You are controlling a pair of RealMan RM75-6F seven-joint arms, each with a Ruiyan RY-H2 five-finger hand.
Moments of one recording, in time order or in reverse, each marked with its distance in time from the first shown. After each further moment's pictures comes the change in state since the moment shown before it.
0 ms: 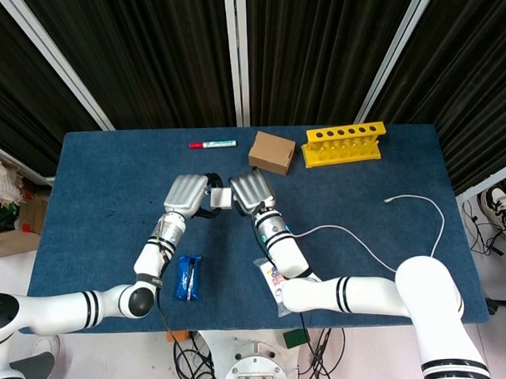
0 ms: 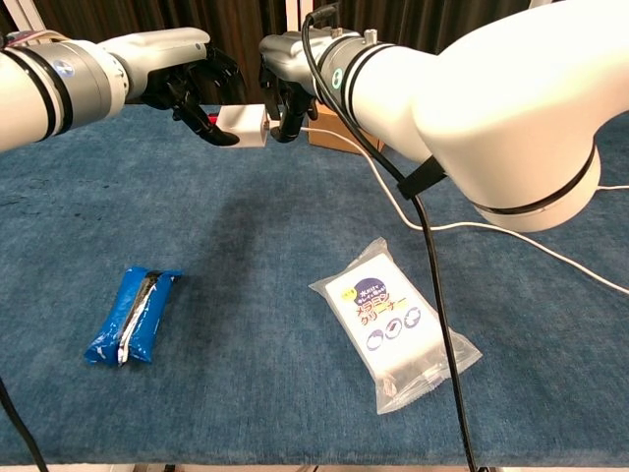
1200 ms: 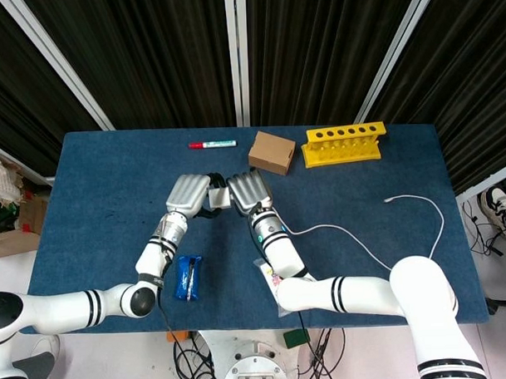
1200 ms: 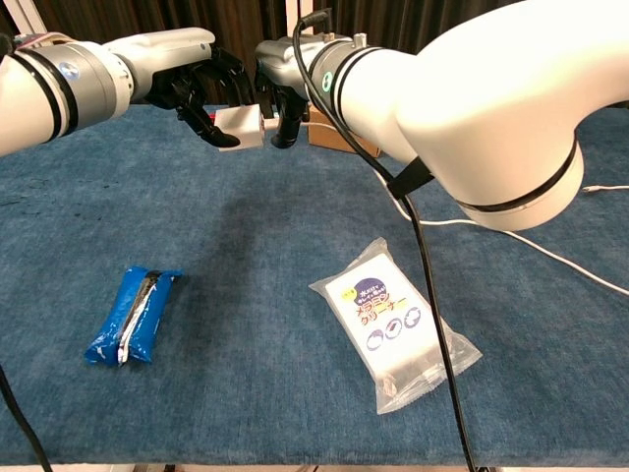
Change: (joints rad) left arm -0.004 -0.006 0.011 0.023 0.026 0.002 -0.034; right arm 0.018 -0.008 0.001 0.017 0.048 -0.004 -0.009
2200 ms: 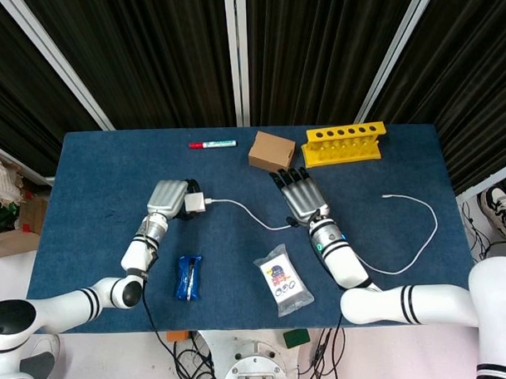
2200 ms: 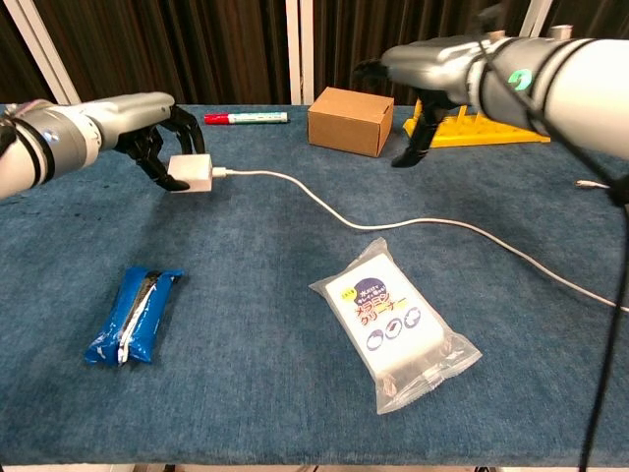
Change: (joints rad) left arm 0.051 -0.113 0.096 0.378 0.120 -0.146 -0.140; right arm -0.250 0.347 -0.182 -0.376 -0.157 0.057 0.123
